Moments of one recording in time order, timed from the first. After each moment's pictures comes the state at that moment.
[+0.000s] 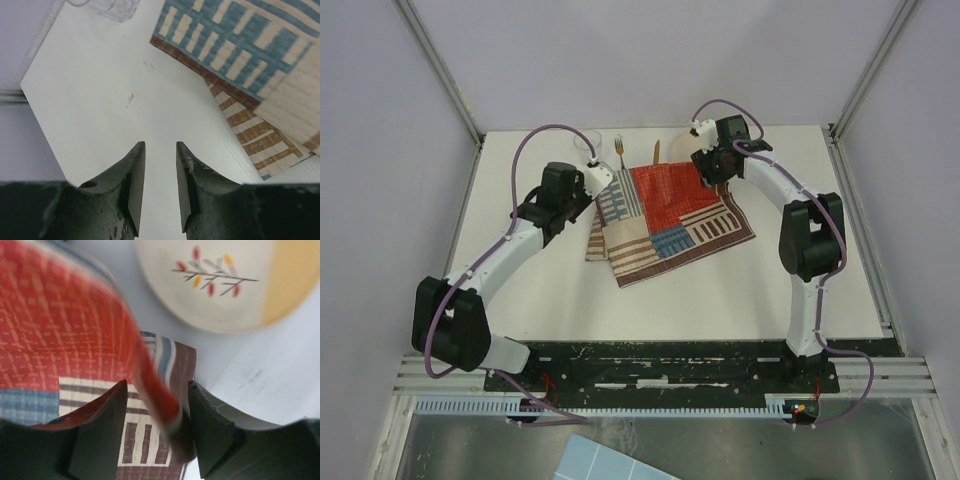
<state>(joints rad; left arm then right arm) -0.36 1.42 1.06 -0.27 -0.13 0.59 0.27 2.09 1.75 -0.55 -0.14 -0.27</state>
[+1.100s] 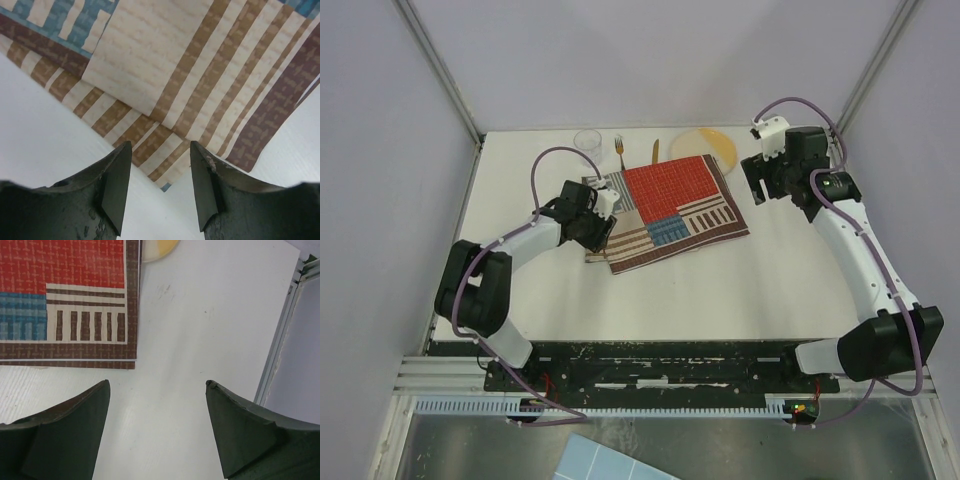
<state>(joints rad) -0.36 1.62 0.98 -0.31 0.16 0.30 0.18 1.36 1.38 -0.66 0.04 -0.29</state>
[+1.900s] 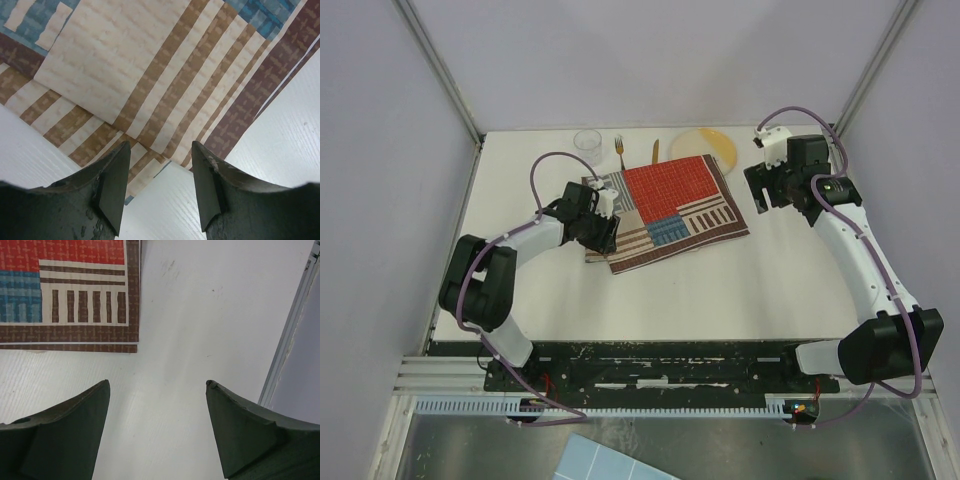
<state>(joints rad) -0.36 1.67 0.99 -0.29 0.29 0.11 0.15 1.34 1.32 -0.70 0.02 -0.28</state>
